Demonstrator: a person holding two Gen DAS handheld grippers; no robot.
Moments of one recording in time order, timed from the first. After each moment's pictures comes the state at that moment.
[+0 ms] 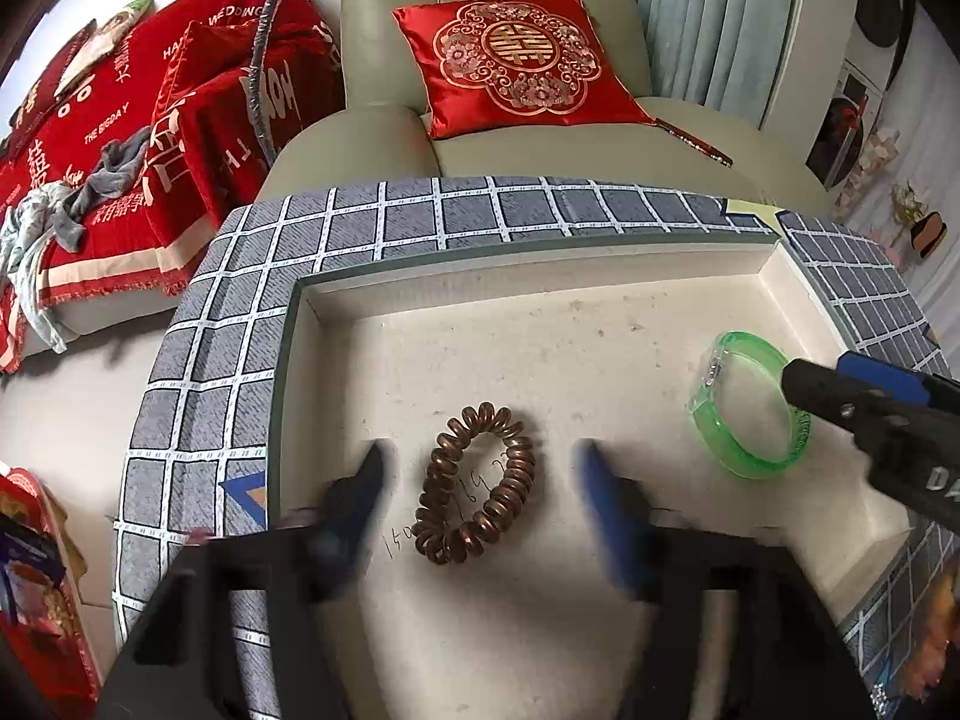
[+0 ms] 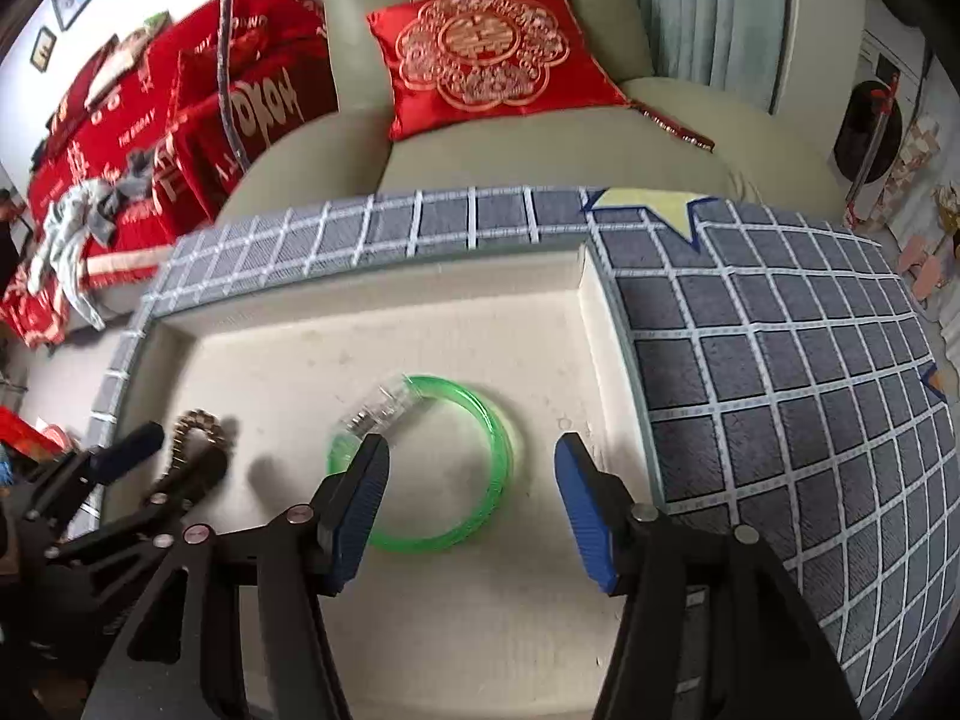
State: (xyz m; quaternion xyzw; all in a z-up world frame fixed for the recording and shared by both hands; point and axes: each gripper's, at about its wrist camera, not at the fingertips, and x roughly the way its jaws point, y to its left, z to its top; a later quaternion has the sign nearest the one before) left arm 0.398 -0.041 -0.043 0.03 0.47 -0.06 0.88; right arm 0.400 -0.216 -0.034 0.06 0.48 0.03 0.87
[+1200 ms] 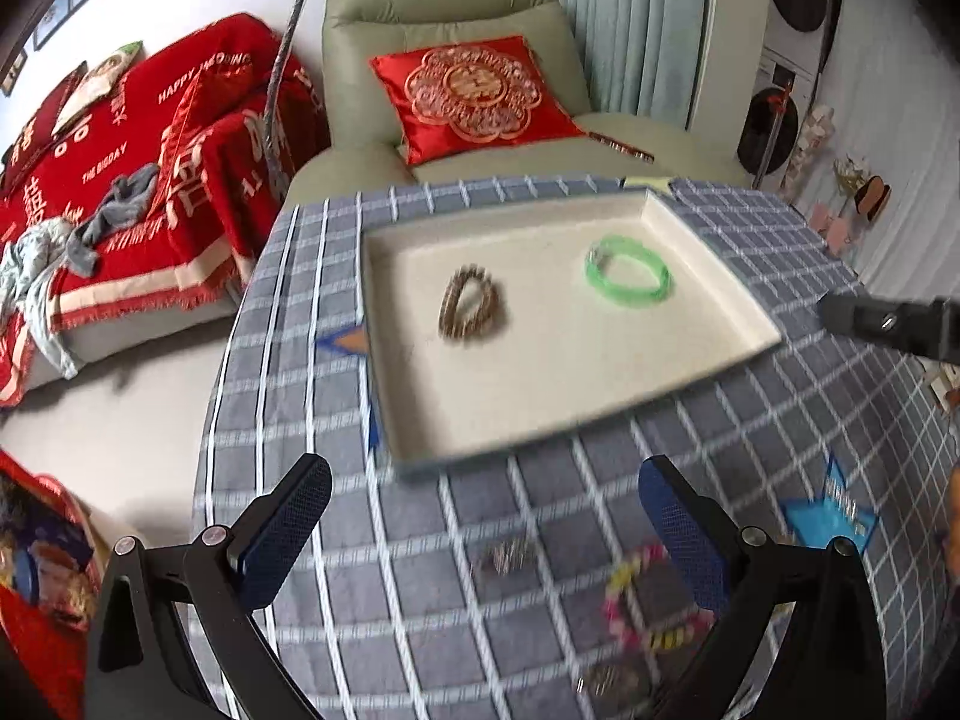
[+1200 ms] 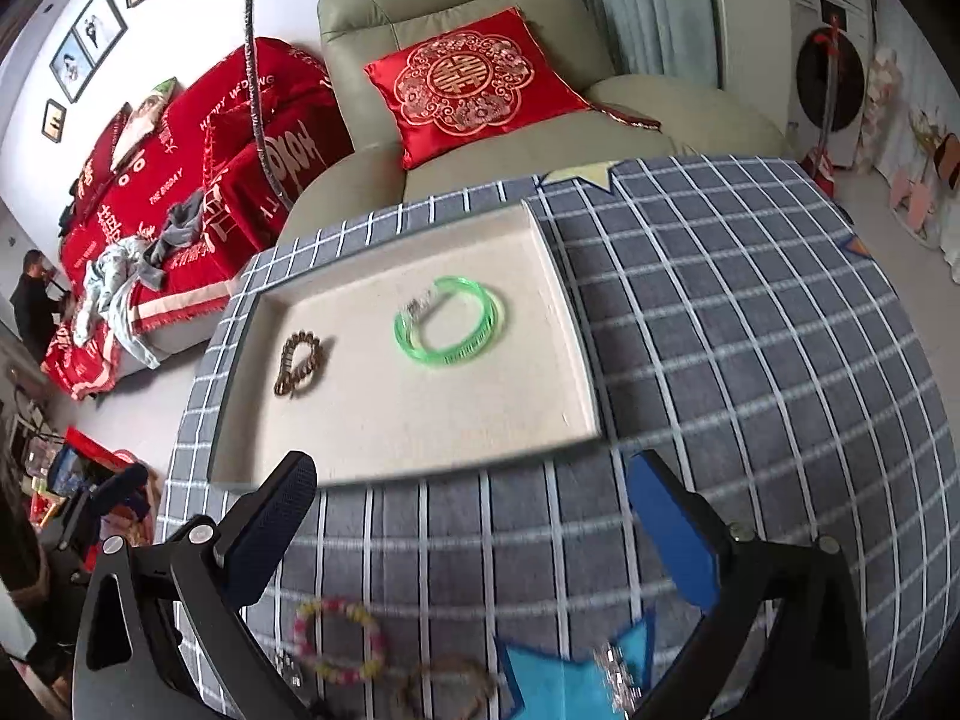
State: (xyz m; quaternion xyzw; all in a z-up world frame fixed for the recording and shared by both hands) left arm 0.246 -0.007 0.004 0.06 0.44 -0.11 0.89; right arm 0.257 -0.246 0.017 0.14 0.46 0.05 0.88
